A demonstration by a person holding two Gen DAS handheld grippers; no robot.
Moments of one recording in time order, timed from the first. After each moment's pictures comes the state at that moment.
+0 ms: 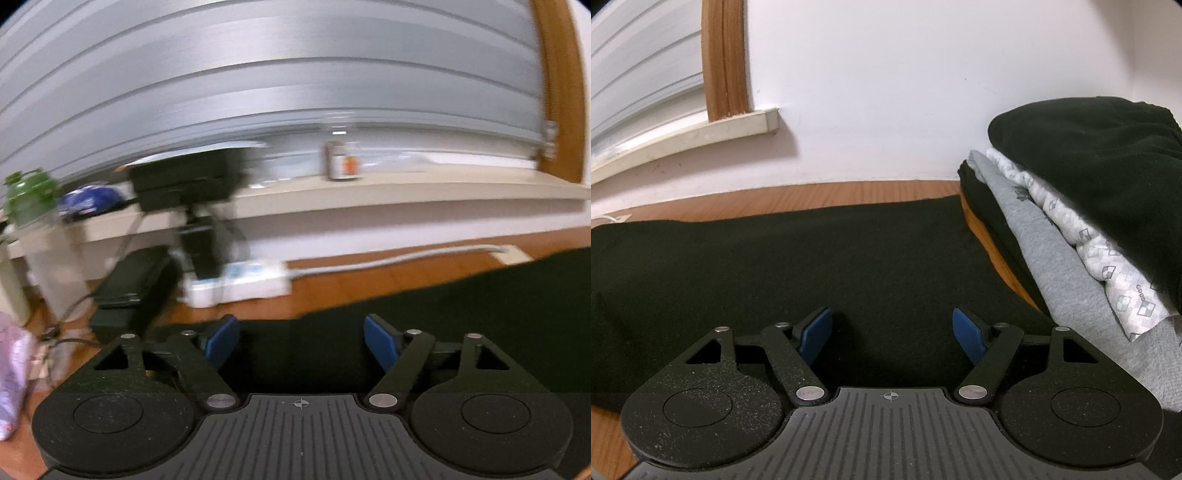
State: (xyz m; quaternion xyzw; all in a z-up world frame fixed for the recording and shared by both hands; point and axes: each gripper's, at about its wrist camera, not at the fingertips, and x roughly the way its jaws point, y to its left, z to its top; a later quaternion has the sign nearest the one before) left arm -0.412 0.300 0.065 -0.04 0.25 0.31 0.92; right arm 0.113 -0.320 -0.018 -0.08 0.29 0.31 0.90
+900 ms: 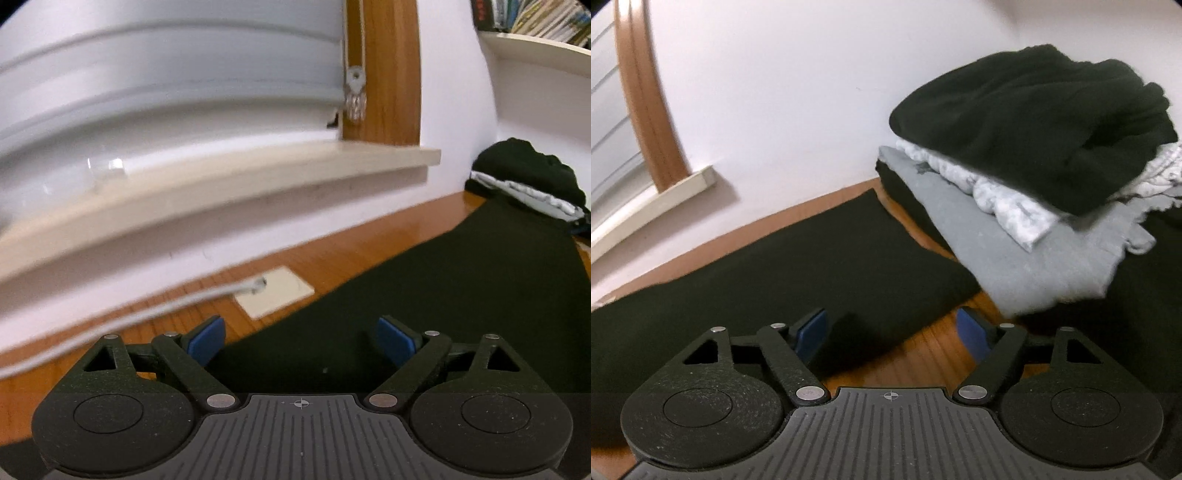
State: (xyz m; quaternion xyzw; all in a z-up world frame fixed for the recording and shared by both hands) left arm -0.186 0.206 0.018 -0.01 0.27 0.05 0.96; right arm 0.110 -0.382 -0.017 0.05 0.31 0.22 0.92
